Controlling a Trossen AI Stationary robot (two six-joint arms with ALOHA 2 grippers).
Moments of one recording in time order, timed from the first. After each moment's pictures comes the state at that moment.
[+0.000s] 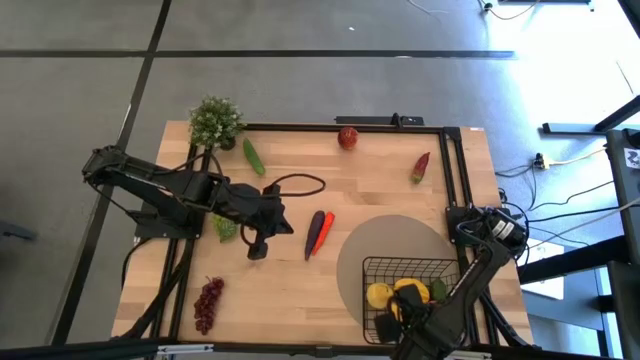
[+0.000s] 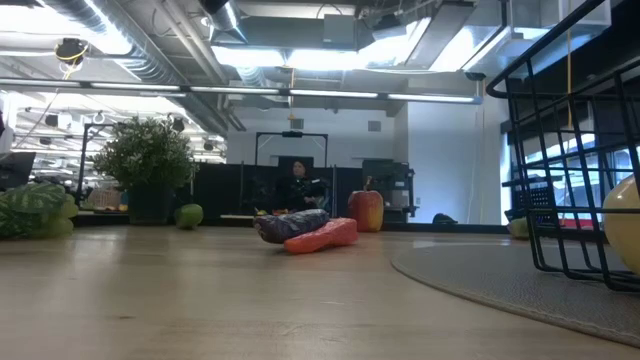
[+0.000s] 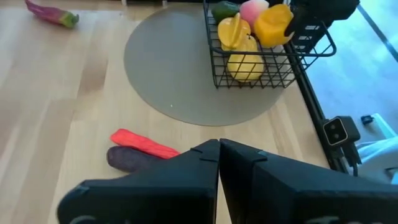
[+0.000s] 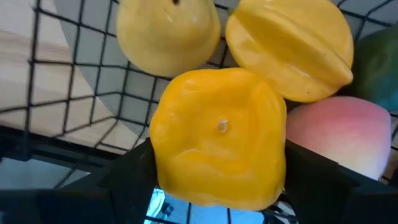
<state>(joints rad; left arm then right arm) -0.26 1.22 1.14 -0.48 -0.09 -0.18 0.90 2.02 1.74 -1.32 0.10 2.24</state>
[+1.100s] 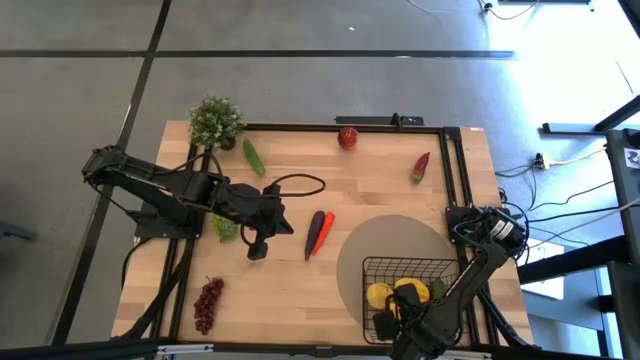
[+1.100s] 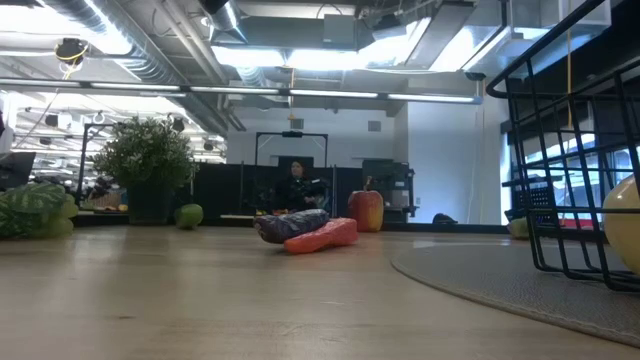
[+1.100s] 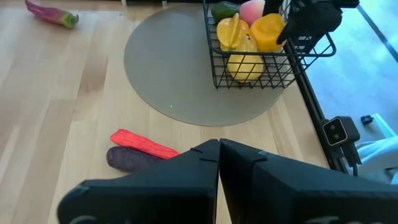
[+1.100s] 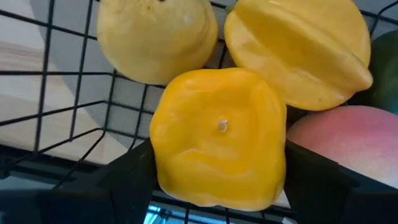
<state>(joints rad) -0.26 1.22 1.14 -0.48 -0.10 -0.18 0.89 2.02 1.66 -1.25 0.08 2.24</state>
